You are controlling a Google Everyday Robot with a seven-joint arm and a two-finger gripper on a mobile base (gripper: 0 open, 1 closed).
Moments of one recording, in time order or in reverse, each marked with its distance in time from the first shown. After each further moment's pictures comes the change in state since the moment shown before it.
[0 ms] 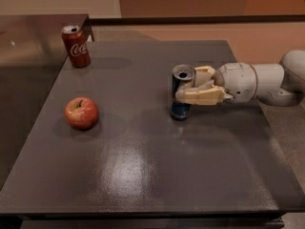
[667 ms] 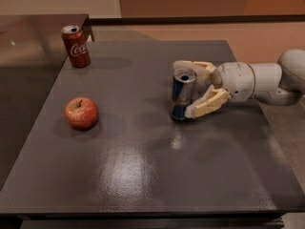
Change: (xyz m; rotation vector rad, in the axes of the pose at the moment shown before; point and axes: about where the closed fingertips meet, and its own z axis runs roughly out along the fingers) arm -0.001 0.000 0.004 -0.007 0.000 -0.002
